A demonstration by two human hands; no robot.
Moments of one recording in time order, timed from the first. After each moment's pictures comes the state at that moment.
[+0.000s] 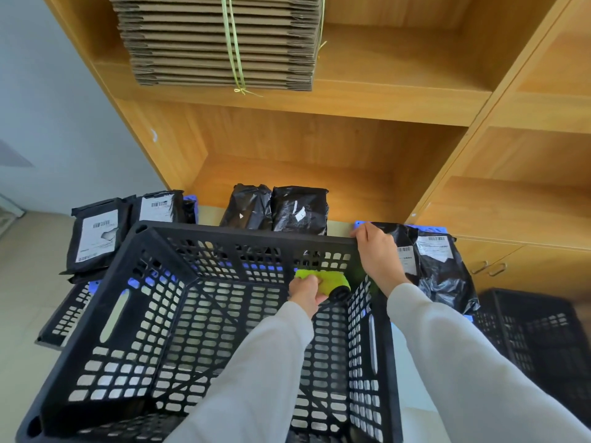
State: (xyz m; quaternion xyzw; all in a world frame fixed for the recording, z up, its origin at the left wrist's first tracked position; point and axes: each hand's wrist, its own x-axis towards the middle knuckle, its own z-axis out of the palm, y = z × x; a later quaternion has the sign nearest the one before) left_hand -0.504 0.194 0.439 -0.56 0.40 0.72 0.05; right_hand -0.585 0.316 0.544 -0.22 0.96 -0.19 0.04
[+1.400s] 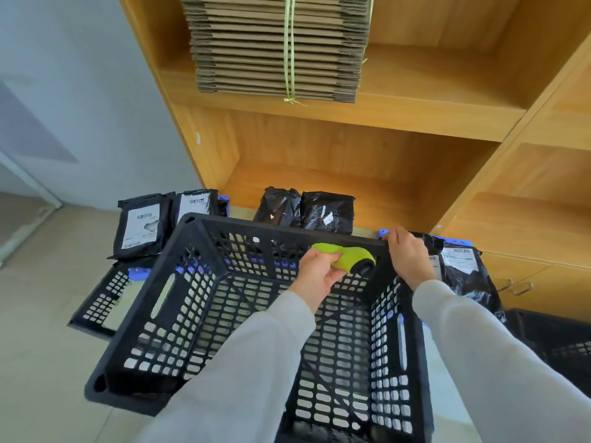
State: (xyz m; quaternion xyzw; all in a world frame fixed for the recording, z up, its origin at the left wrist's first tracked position) left_hand -0.473 0.156 0.543 -0.42 0.35 0.84 0.00; right_hand -0.575 0.312 0.563 -0.22 0.97 -0.12 0.05
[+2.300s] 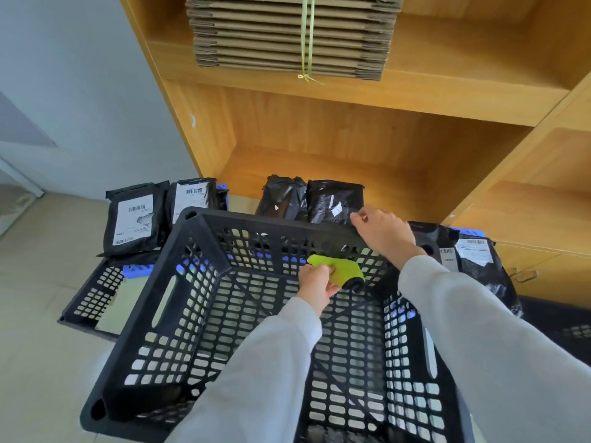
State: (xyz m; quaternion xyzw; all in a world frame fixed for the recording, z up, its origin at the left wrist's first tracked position) left_hand -0.466 0.127 0.475 -0.52 0.36 0.77 0.03; right_hand -0.576 0.219 0.571 -0.22 0.96 -0.12 0.13
